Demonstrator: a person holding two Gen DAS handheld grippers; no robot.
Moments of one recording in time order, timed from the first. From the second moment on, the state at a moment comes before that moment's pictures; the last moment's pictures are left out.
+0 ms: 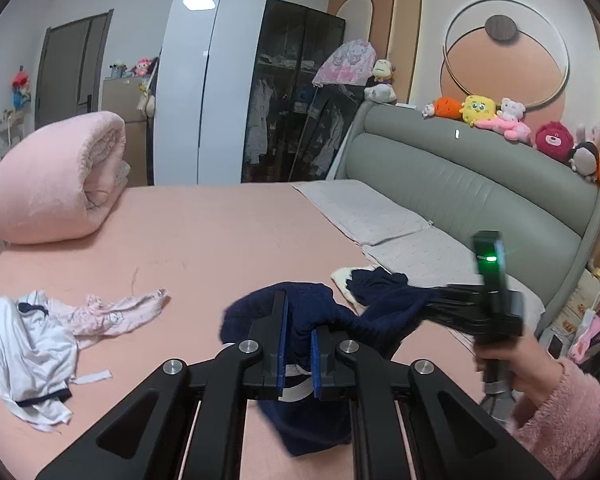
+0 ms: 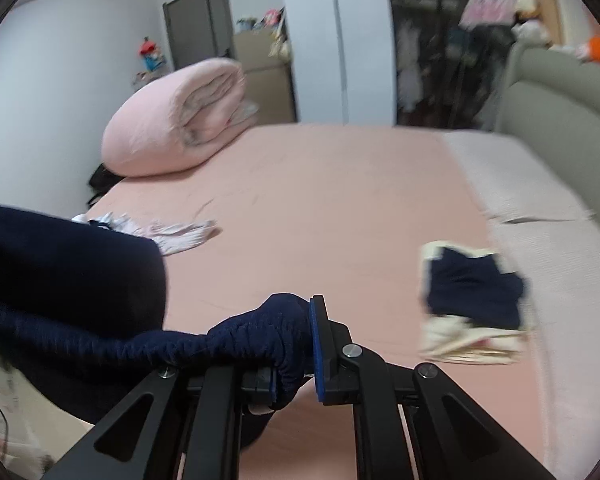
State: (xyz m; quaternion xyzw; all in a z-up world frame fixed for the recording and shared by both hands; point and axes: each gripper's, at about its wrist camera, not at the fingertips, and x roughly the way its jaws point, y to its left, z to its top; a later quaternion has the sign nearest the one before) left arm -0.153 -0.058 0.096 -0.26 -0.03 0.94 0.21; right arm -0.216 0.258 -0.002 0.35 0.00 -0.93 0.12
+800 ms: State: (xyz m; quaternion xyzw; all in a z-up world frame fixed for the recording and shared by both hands) left arm -0.222 -0.025 0.174 -0.15 0.04 0.97 0.18; right arm -0.259 0.272 0.133 0.21 0.00 -0.97 0.12
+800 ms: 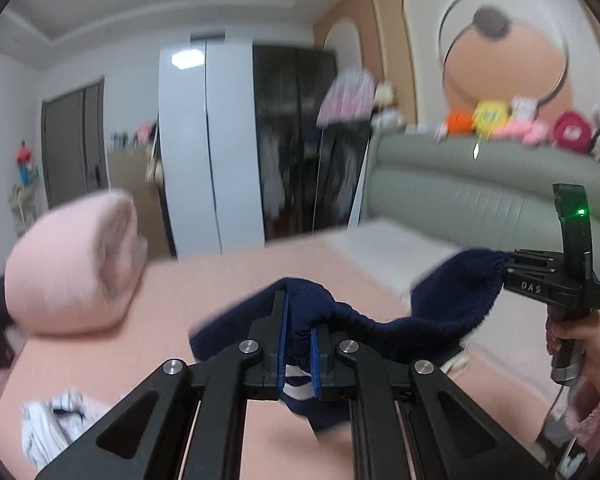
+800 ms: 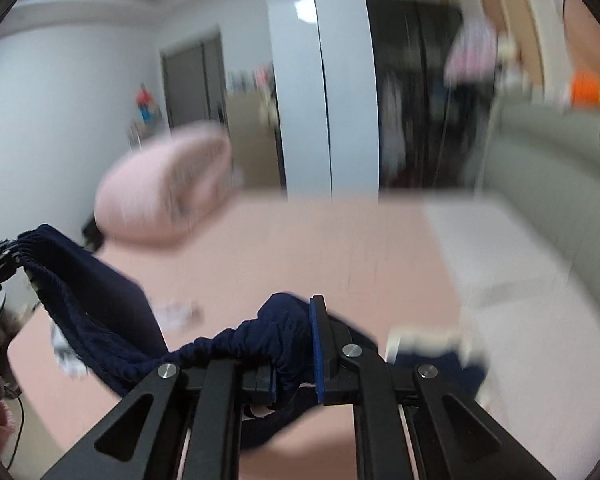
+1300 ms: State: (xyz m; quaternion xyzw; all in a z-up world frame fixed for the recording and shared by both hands) left arm -0.199 -0.047 -0.187 -0.48 0.05 0.87 0.11; right arm -0.213 0.247 -0.191 0.51 0.01 -0.85 0.12
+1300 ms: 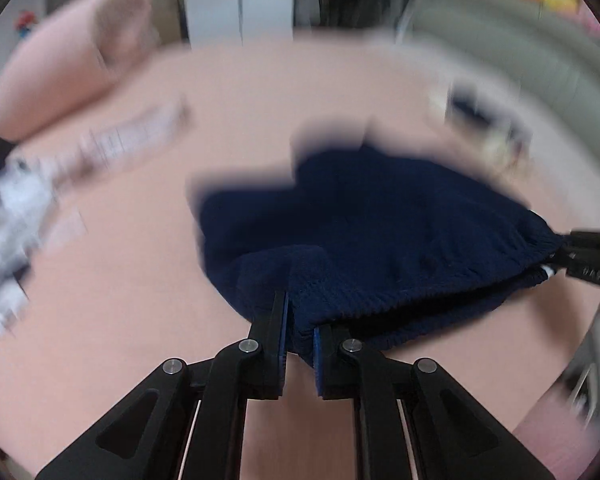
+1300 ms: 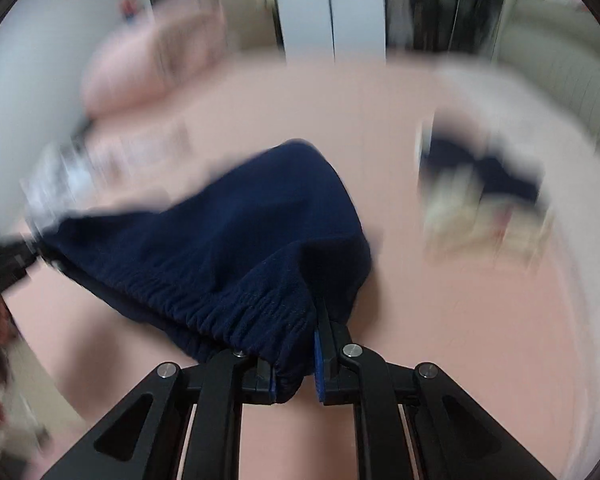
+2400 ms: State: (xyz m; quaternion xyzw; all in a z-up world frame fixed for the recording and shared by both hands) left arm -0.218 -0.047 -0.199 -0.52 0.13 0.83 0.17; right arm -0.215 0.232 -0.202 0.54 0.02 -0.83 0.10
